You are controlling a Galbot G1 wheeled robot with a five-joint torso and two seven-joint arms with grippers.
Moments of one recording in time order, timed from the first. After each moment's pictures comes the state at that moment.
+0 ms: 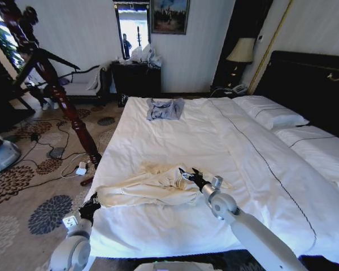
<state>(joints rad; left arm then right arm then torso) 1.70 -1.28 -0.70 -2.15 -0.53 0.30 -0.30 -1.05 0.90 0.05 1.79 0.97 -0.12 0.17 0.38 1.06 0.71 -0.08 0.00</state>
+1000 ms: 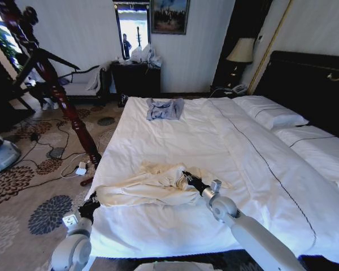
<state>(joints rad) 1.66 -1.26 -0.72 -2.16 -0.58 0.30 -0.32 -1.07 0.88 0.10 1.75 0.85 -0.02 -0.15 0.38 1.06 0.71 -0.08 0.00</state>
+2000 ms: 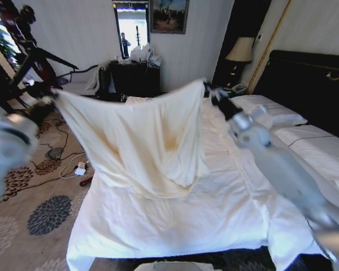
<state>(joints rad) 0.80 -0.35 -0.79 -1.86 -1.36 0.30 -0.31 -0.08 0.88 -0.09 1.49 1.24 0.14 -0.28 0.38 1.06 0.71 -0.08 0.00</state>
